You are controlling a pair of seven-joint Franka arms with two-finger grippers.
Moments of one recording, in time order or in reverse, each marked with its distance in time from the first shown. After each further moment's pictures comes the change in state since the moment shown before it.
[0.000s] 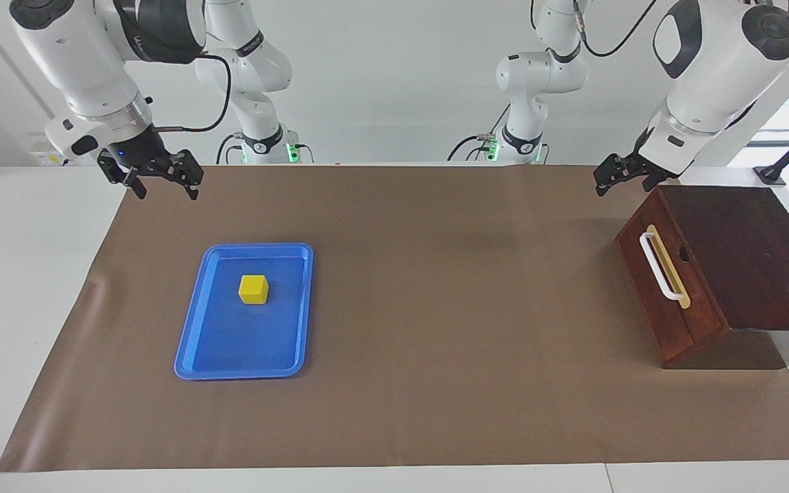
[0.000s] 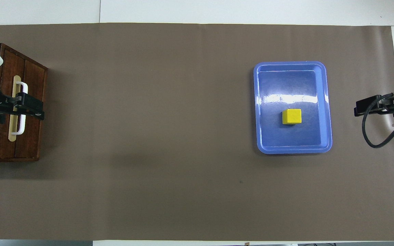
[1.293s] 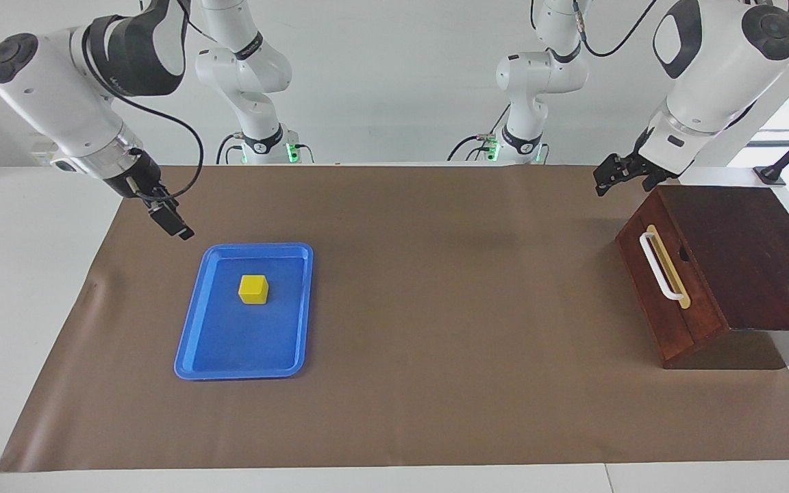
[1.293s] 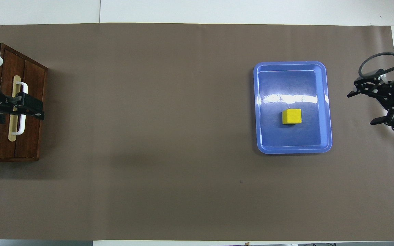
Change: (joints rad) left arm 0.000 0.000 0.000 0.000 0.000 0.000 0.000; right arm -0.068 0.126 -0.011 -0.002 0.250 0.100 0.944
